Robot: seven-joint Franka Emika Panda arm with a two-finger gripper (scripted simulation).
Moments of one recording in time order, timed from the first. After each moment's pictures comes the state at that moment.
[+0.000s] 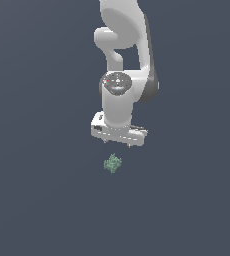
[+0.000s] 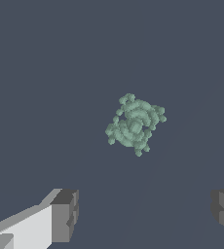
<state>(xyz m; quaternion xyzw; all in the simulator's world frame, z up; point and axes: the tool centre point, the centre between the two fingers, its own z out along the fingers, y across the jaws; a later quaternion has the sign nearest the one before) 0.016 0.011 0.145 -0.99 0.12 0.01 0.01</state>
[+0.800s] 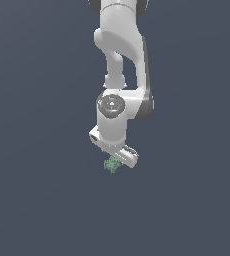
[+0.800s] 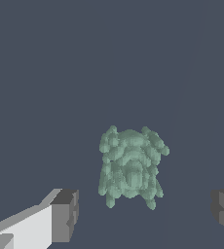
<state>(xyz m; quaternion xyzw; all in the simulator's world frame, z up) 0.053 -0.007 0.102 -0.95 0.30 0.00 0.00</state>
